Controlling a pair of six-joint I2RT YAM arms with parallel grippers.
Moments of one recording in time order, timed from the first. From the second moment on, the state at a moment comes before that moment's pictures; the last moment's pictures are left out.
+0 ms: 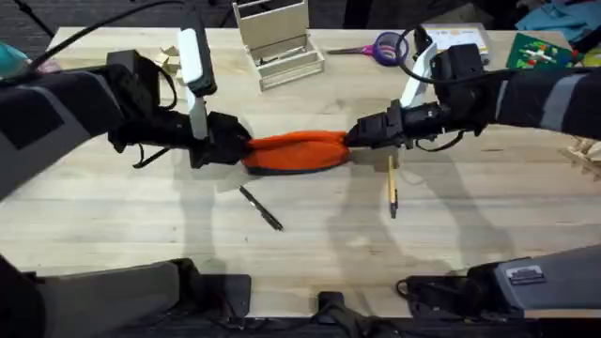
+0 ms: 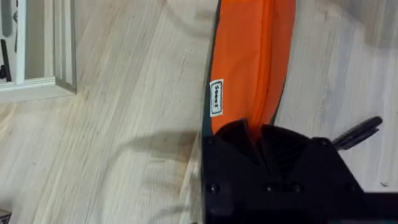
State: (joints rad) left arm 0.19 1.45 0.85 -0.82 0.85 1.41; right arm 0.13 1.64 0.88 -0.45 -0.95 0.21
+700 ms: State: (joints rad) left arm 0.19 1.45 0.85 -0.82 0.85 1.41; right arm 0.13 1.37 0.90 -0.48 -0.91 0.23
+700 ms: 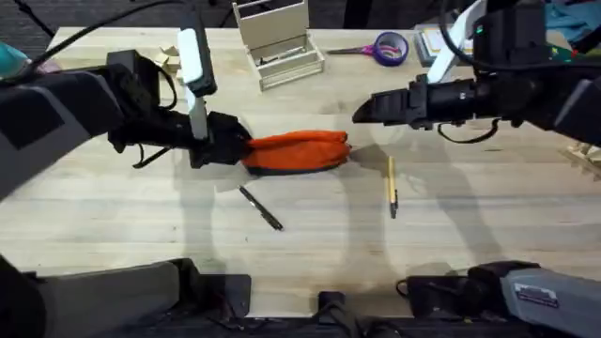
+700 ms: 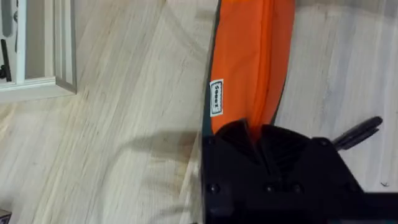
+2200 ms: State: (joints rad) left arm 0.19 1.45 0.85 -0.82 0.85 1.41; right arm -0.12 1.27 0.90 -0.78 -0.97 0.13
